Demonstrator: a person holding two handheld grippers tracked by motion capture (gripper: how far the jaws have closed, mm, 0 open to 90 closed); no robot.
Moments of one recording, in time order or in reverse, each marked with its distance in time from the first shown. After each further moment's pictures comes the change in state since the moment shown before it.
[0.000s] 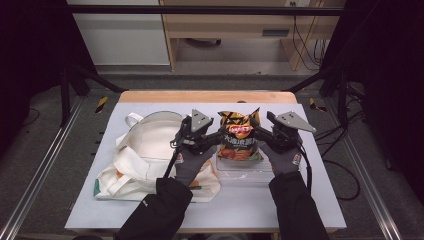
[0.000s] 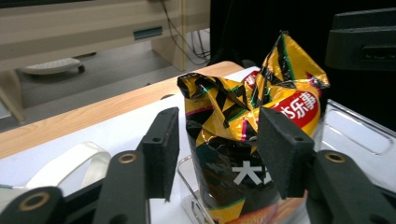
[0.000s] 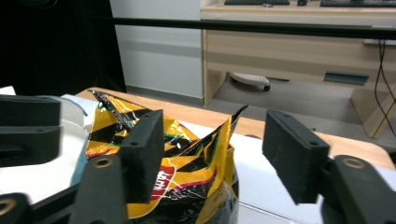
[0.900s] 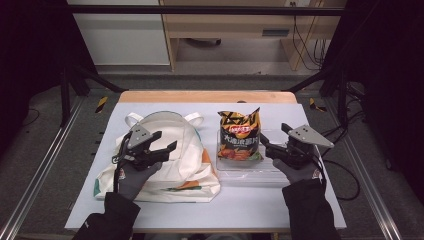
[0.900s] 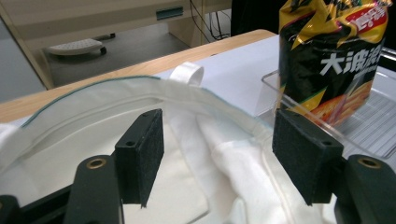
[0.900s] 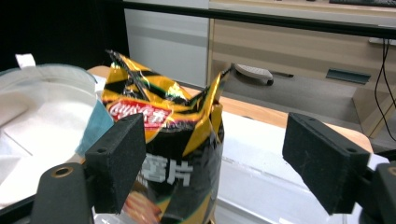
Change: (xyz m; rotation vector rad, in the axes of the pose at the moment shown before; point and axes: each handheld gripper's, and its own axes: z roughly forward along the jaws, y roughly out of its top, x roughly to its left) left arm 0.091 -0.060 -0.093 0.057 0.050 0.012; right arm -0.012 -0.015 -0.044 0.038 0.032 -0.064
